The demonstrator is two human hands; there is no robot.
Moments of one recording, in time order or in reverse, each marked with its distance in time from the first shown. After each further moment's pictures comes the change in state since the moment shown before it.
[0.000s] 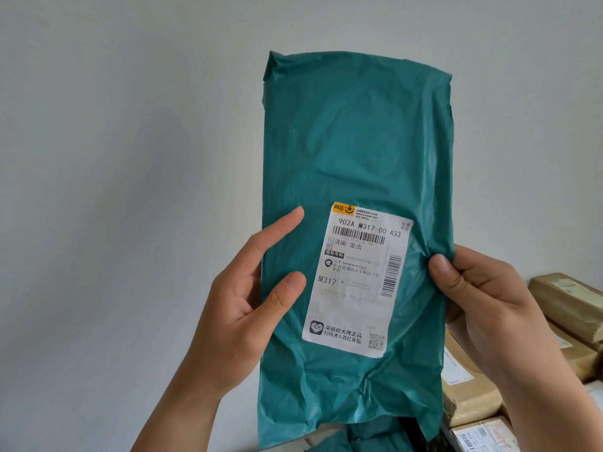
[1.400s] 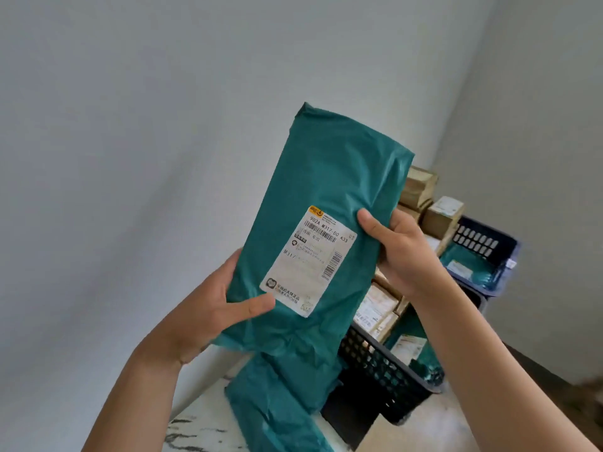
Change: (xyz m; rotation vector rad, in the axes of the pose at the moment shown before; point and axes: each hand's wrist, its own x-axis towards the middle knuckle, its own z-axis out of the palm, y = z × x) left_hand 0.004 -0.175 0.036 -0.312 -0.641 -0.713; right_hand -0.034 0.081 -0.069 -0.033 0.573 0.316
